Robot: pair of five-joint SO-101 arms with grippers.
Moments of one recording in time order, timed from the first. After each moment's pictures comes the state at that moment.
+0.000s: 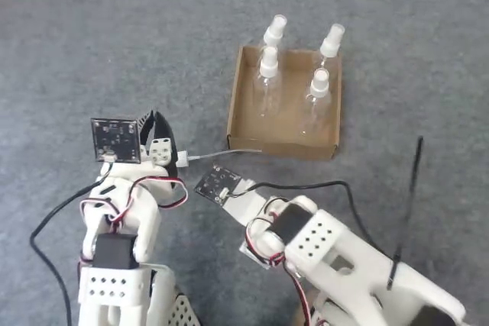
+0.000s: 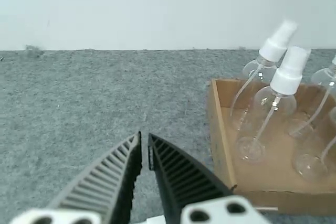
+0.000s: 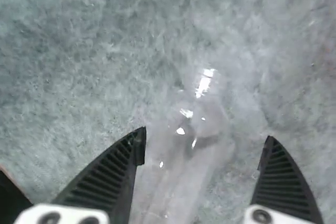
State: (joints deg) left arm -2.4 -80.7 76.9 38.8 7.0; right arm -52.5 -36.7 59.9 63.6 7.4
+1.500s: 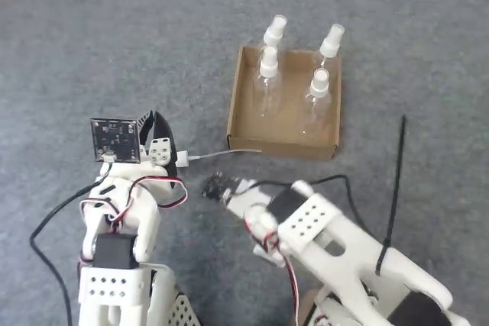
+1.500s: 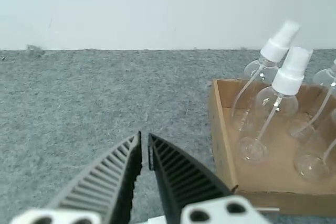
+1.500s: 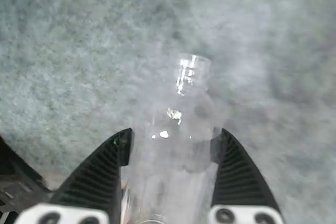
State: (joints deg) left arm -2.7 -80.7 76.9 38.8 7.0; right arm -46.7 -28.9 55.0 72.4 17.8
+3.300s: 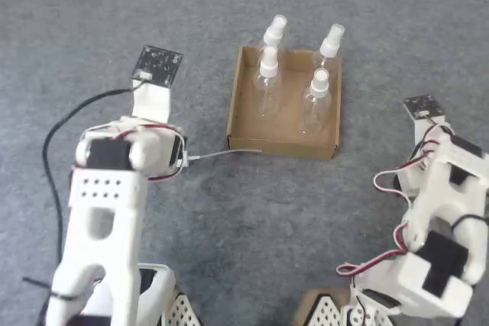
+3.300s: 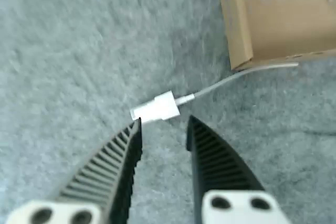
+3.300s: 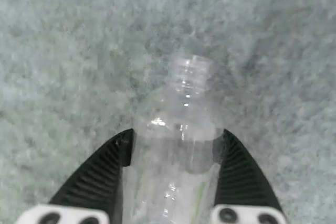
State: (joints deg) left arm -2.7 -33.4 38.5 72.2 -5.2; right arm 26.9 -1.8 34.5 57.2 39.0
